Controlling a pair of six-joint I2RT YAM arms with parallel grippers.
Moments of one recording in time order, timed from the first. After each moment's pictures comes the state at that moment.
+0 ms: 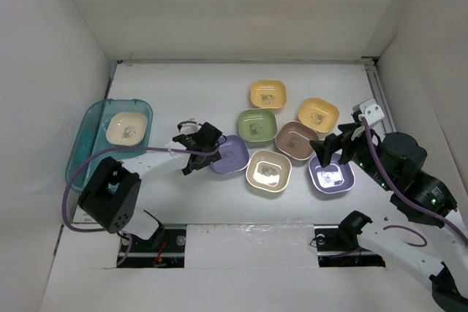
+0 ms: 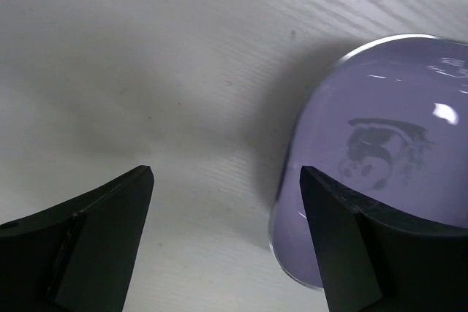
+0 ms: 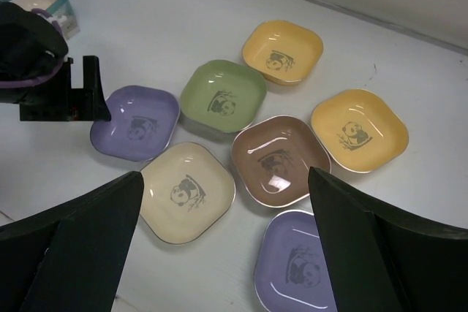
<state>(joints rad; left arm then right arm) -0.66 1.43 0.83 -0.58 -0.41 -1.01 0.66 0.62 1.10 -0.70 0.17 0.06</state>
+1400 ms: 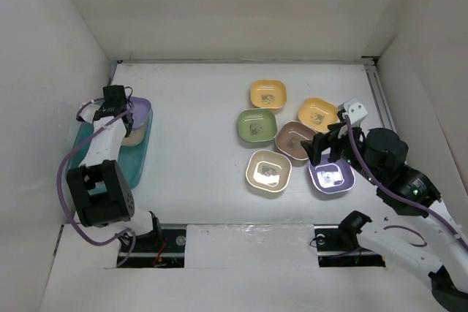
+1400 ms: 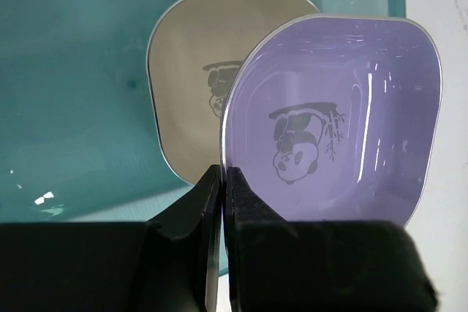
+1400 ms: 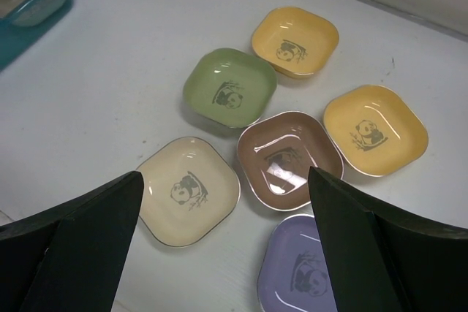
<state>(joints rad) 0.21 1.46 1.09 -0.61 -0.43 -1.12 0.66 0.66 1.02 -0.62 0.14 0.04</state>
